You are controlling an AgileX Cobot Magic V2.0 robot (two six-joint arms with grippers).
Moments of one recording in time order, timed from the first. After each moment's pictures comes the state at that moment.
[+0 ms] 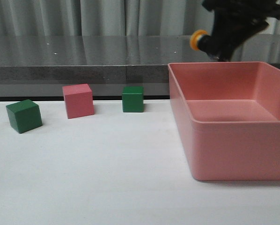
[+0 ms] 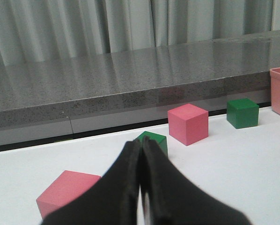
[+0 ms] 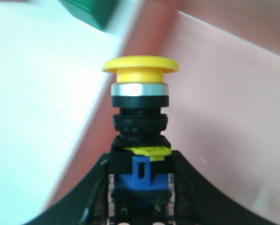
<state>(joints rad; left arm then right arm) -0.14 -0.01 0.00 0.08 0.08 0.05 0.24 1.72 -1.51 0.29 0.91 -0.39</state>
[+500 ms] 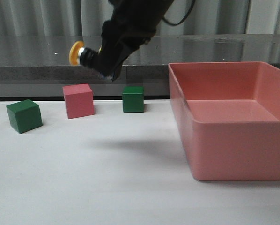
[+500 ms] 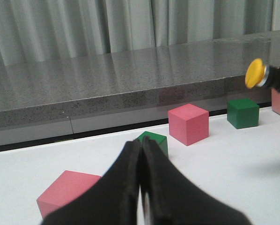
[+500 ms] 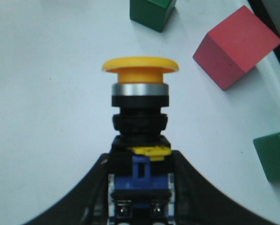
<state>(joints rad) -0.14 -0.01 0.00 0.08 0.08 0.05 0.59 1.91 -1.60 0.42 0.76 -0.92</state>
